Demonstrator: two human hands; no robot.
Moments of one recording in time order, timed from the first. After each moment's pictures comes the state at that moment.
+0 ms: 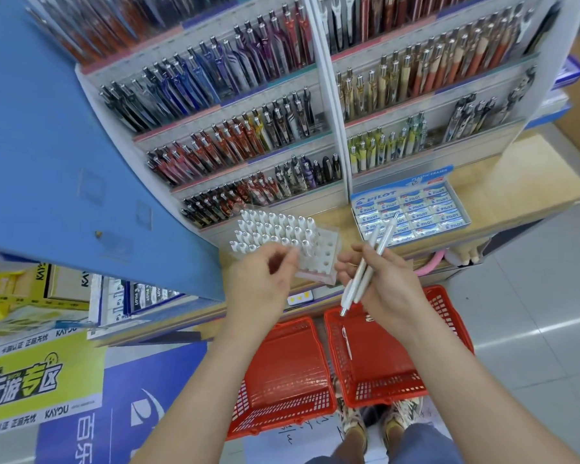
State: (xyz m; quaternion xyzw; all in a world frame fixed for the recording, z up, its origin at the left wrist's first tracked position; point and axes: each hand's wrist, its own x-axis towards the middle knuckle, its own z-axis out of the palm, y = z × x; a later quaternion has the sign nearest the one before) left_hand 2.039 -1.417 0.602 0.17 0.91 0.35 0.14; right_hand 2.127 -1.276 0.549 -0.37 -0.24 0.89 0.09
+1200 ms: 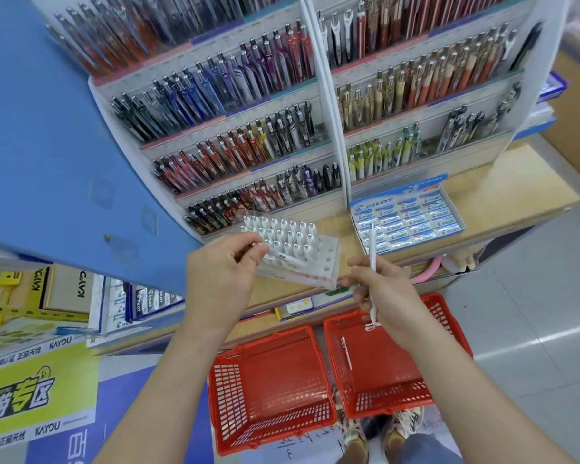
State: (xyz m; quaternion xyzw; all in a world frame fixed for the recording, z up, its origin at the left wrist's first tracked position) left_hand 2.019 -1.442 0.641 0.24 0.91 0.34 0.00; right_hand 2.136 -1.280 0.537 -0.40 -0.46 0.79 0.03
